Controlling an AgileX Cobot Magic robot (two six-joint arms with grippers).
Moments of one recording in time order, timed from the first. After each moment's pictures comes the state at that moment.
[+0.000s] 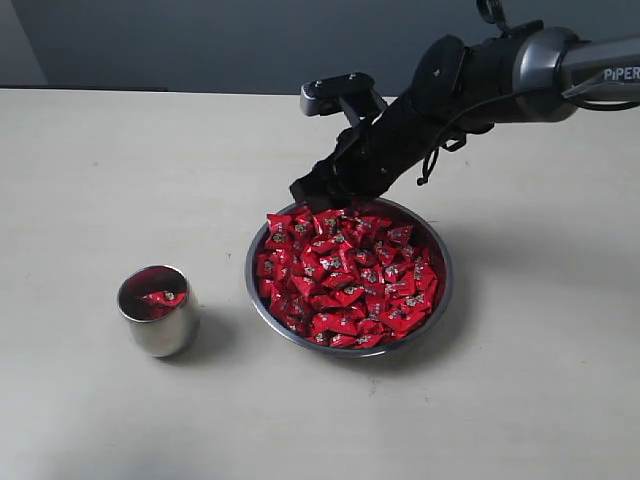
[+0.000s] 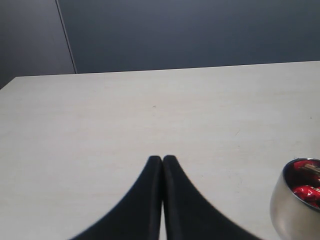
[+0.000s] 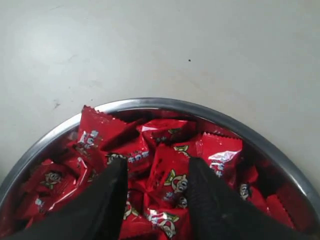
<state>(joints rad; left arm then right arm) 0.12 0.00 0.00 0.05 0.29 -0.02 0.62 2.04 -1.37 0.59 0.54 -0.59</state>
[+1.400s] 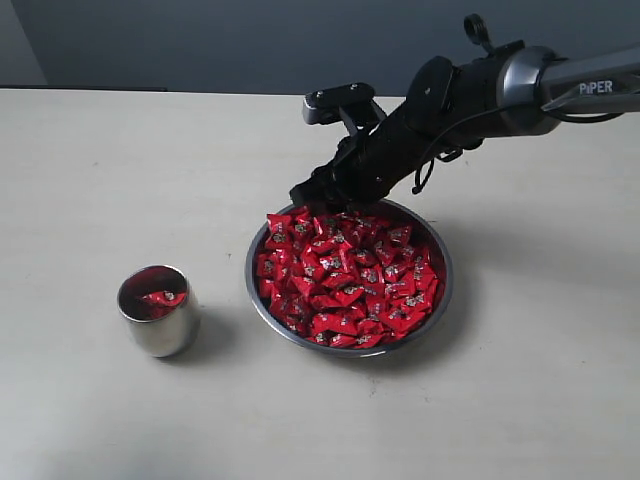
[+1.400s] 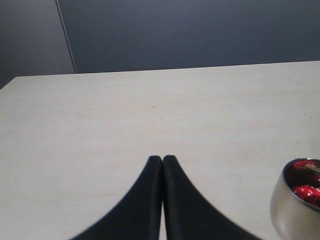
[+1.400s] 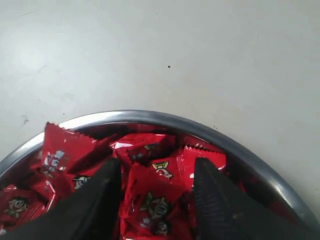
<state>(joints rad) 0.12 0.00 0.00 0.05 0.29 -0.02 0.62 2.09 -1.37 0.61 0.46 -0.58</state>
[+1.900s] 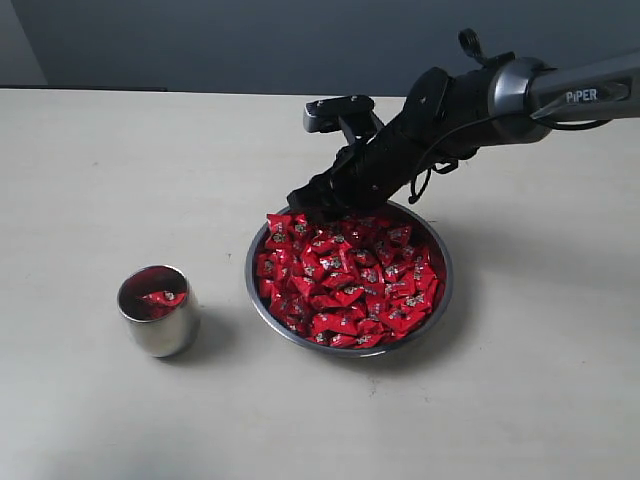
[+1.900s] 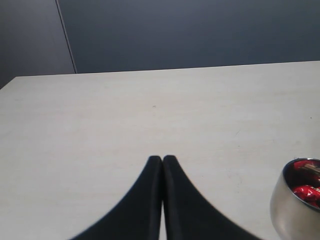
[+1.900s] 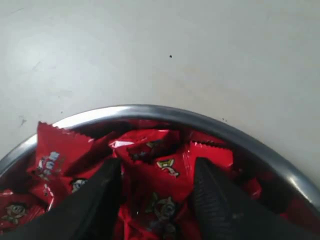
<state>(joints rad) 0.12 0.00 0.00 0.05 0.29 -0.02 0.62 2.12 -1.37 0.66 0.46 -0.58</state>
